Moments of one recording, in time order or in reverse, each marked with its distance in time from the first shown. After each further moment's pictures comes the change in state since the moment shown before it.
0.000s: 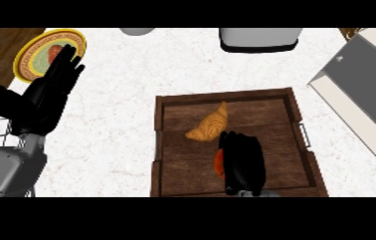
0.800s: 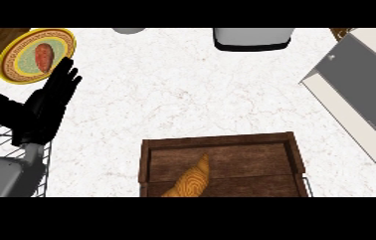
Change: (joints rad) left arm 0.069 -0.008 0.009 0.022 0.003 0.001 -0.026; right arm 0.381 -0.179 0.238 -0.697 0.001 -0.207 -0.174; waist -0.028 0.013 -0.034
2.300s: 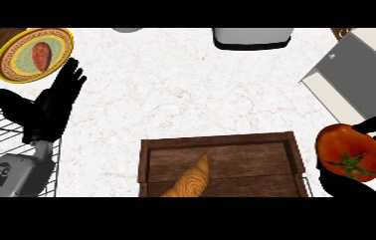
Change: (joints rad) left arm -0.018 -0.052 0.010 0.050 -0.044 -0.003 -0.015; right arm -0.206 0.019 -0.755 -0.059 0.005 0.133 0.096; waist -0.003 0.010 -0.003
